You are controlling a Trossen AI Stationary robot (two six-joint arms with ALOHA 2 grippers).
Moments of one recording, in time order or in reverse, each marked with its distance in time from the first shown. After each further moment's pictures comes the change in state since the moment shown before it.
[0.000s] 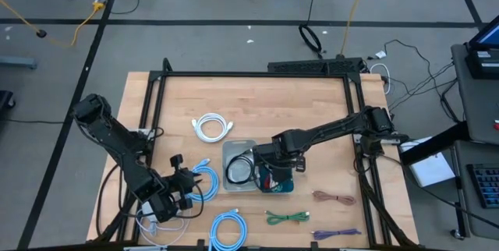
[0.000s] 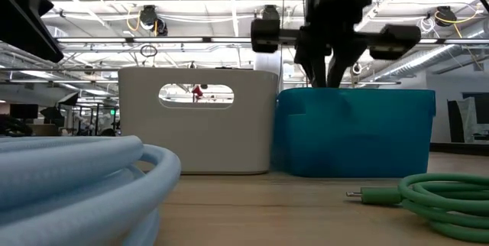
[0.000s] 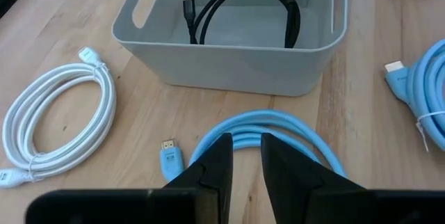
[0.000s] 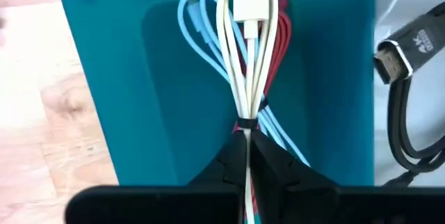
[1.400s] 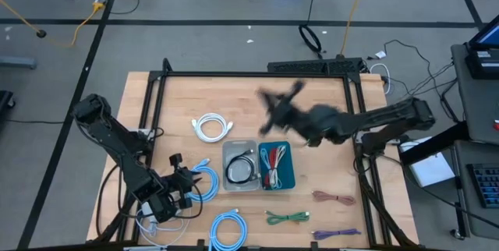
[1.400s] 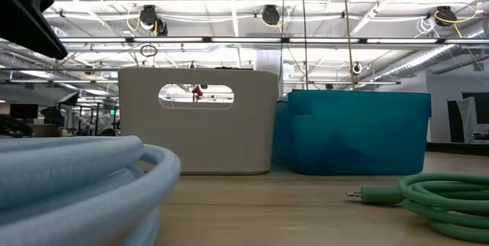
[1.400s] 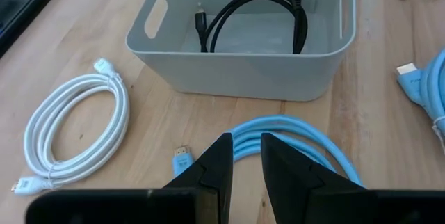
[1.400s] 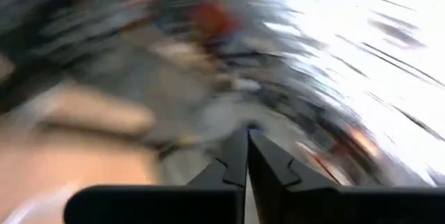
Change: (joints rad) left arm -0.005 0.000 0.000 -0.021 -0.047 0.014; right arm 0.004 -0.434 -0.141 1.360 1.025 0.542
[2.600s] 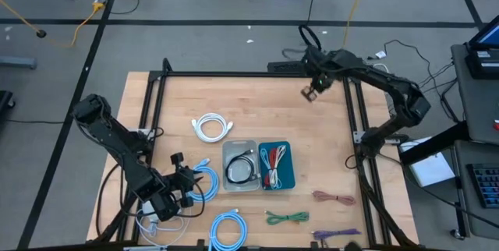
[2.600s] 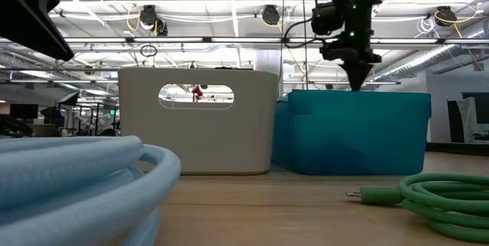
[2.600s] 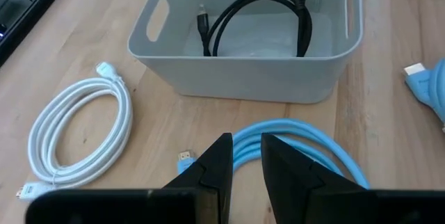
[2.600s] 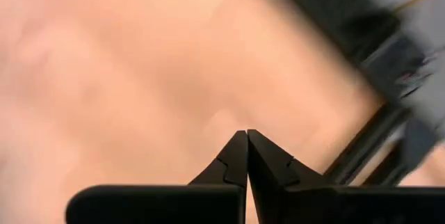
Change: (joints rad) left arm 0.023 0.000 0.000 0.014 0.006 0.041; right arm -0.892 0.065 -0.013 -1.563 -0.757 0.825
